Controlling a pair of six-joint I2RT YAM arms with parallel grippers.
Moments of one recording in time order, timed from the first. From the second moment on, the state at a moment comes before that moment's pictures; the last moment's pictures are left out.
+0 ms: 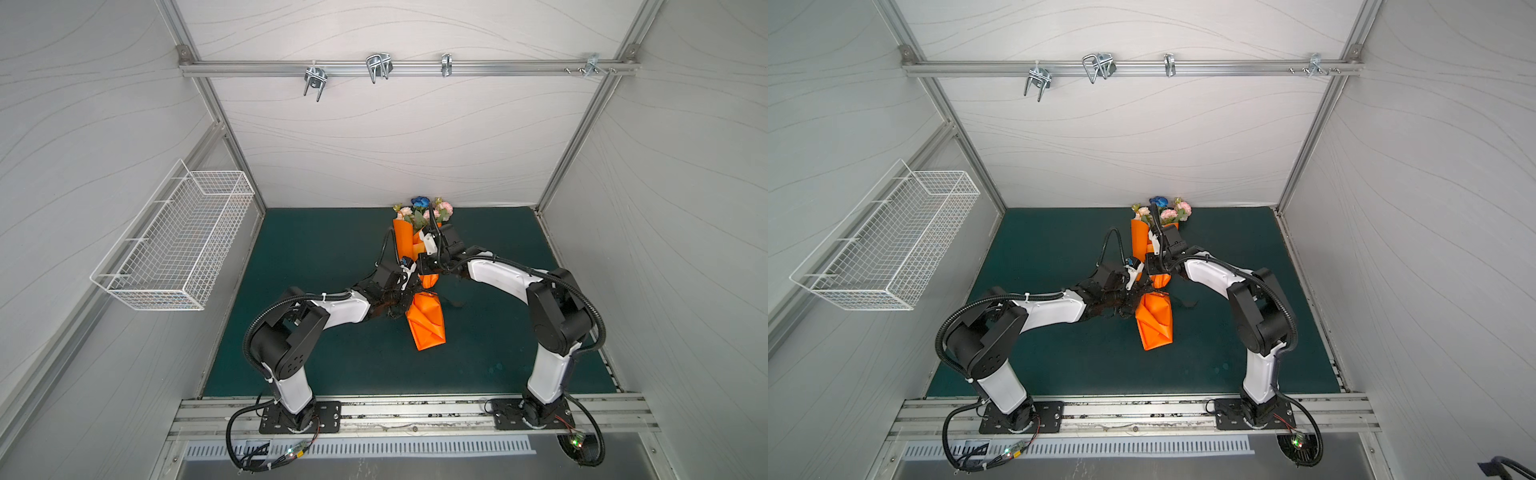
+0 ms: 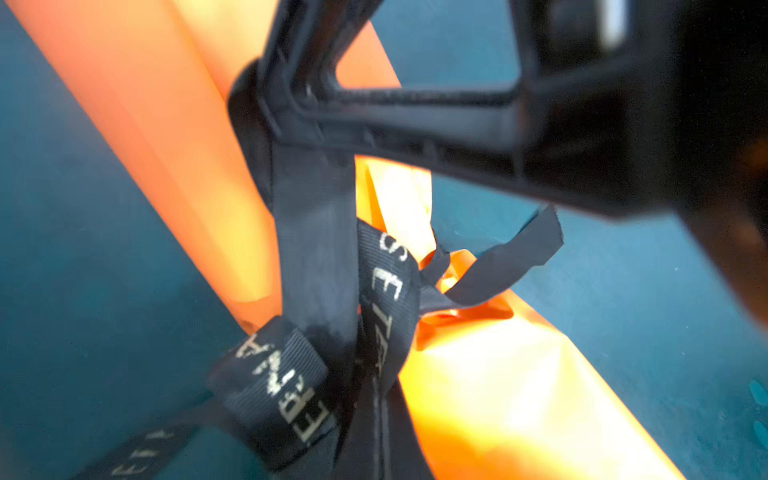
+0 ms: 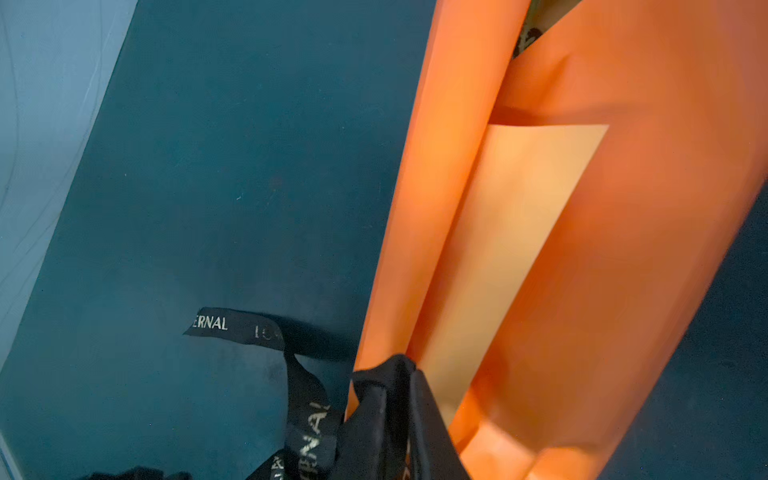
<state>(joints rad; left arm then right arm) -0.65 1.72 0.86 0.14 0.18 -0.21 0.60 1.85 1.29 -0.26 -0.22 0.34</state>
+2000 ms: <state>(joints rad) -0.69 1.55 0.69 -0.04 0.14 -0.05 0.59 1.78 1.23 -0.33 -0.23 0.33</state>
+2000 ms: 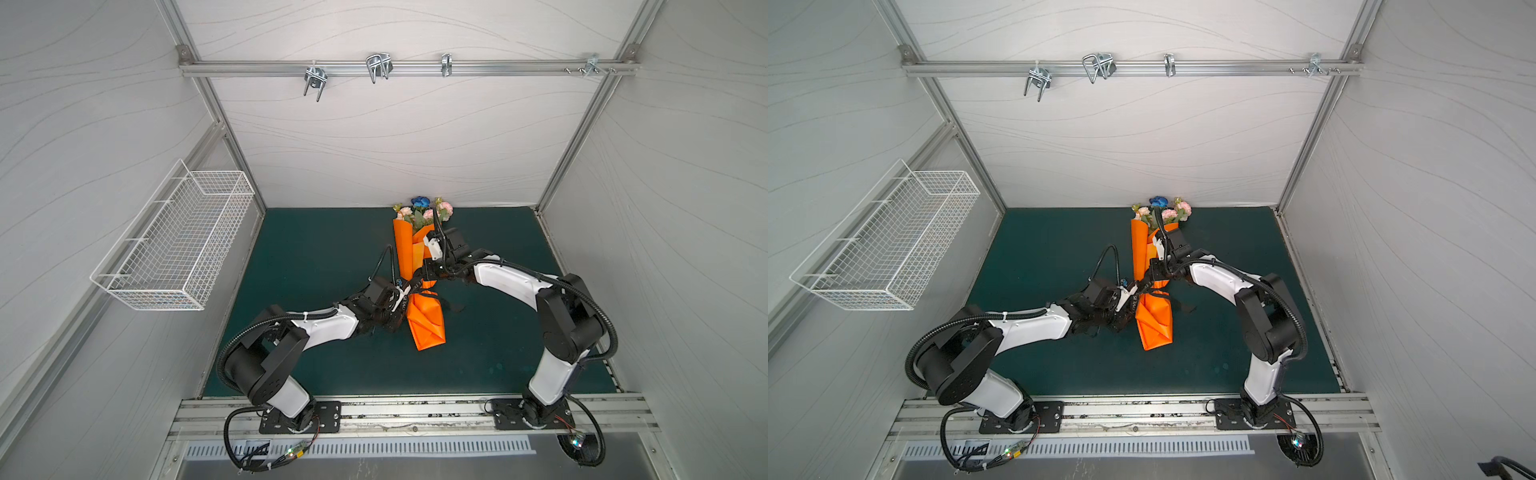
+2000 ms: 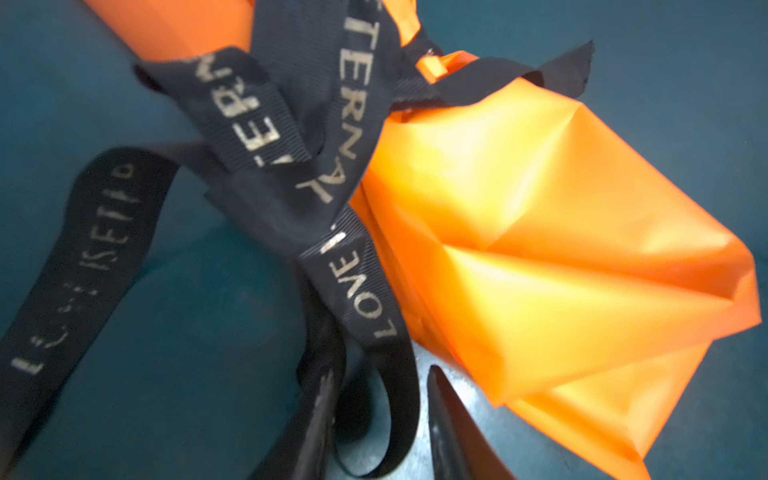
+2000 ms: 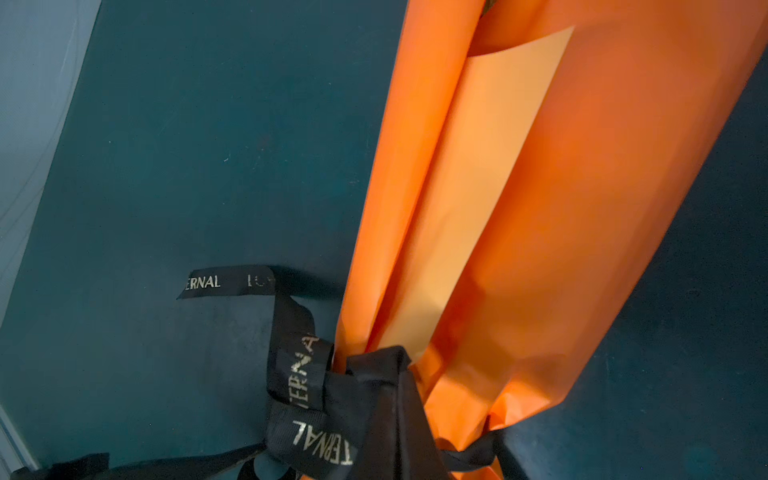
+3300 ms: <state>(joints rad) -0.57 1.36 0.65 -0.05 0.12 -0.27 0.57 1.72 1.22 -0.35 -0.16 0.35</state>
